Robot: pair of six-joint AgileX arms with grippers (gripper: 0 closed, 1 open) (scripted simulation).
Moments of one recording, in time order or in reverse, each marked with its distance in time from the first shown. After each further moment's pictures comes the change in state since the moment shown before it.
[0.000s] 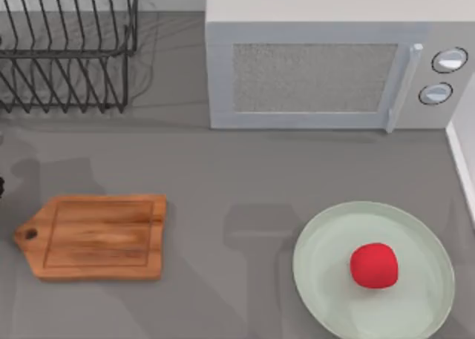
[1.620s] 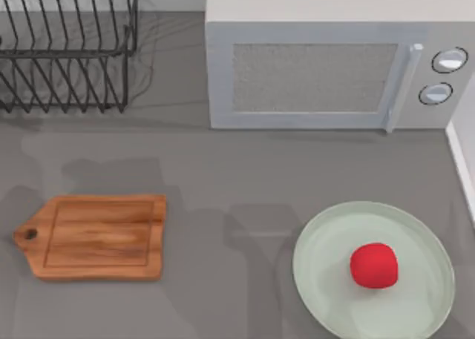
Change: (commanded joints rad) left arm -0.003 -0.125 0.243 -0.370 -0.001 -0.001; right arm 0.000 0.000 0.000 0.000 0.000 0.000
